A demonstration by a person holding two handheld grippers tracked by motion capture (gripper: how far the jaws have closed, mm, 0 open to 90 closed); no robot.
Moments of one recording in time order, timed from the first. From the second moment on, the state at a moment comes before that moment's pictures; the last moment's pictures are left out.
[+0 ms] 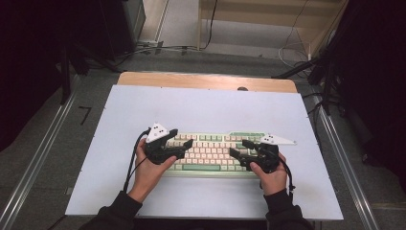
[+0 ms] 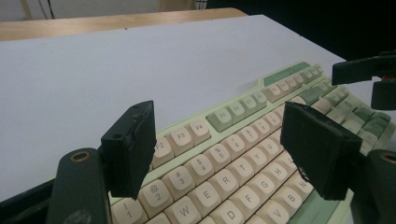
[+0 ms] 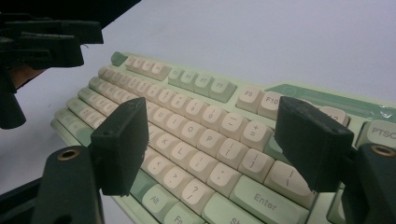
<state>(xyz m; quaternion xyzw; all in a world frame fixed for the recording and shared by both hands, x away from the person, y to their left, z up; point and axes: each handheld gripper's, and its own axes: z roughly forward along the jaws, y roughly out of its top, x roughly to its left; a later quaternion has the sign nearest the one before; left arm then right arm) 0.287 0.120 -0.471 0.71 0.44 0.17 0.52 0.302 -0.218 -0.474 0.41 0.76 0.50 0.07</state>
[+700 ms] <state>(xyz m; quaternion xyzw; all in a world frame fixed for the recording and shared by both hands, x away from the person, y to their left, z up) 0.286 0.122 -0.478 0.74 0.44 0.15 0.49 0.302 -0.217 -0.475 0.41 0.76 0.50 0.07</state>
